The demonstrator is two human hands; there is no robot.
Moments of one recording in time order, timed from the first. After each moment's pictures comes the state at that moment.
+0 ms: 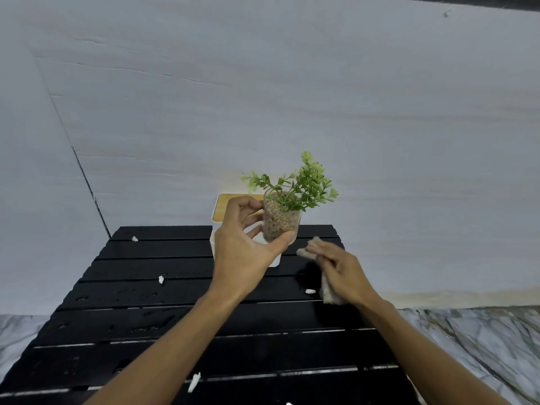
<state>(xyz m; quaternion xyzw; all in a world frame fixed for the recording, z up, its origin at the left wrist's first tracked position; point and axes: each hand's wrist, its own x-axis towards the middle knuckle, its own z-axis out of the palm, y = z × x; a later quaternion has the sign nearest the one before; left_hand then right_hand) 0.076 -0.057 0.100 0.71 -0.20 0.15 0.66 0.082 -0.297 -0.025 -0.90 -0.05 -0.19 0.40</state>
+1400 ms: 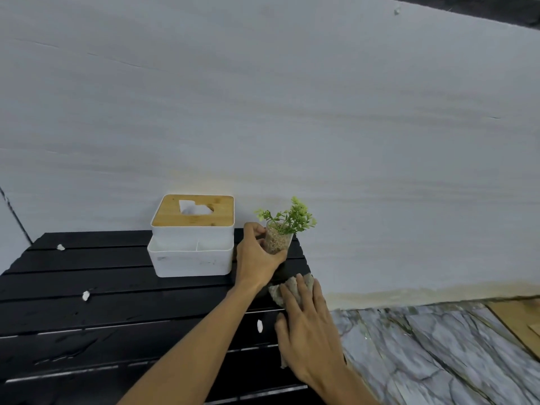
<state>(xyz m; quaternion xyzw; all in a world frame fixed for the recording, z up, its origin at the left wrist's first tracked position) 0.149 -0.191 -0.010 0.77 -0.15 0.06 0.62 0.003 -0.269 -0.053 -0.98 0.08 -0.13 0.10</state>
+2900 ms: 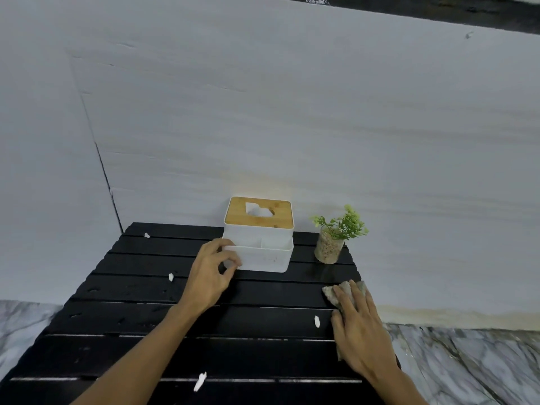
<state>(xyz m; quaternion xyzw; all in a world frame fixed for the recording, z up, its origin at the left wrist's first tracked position) 0.153 0.021 -0.020 0.87 -0.23 0.19 0.40 0.004 -0.269 -0.055 -0.98 0.12 -0.11 0.13</state>
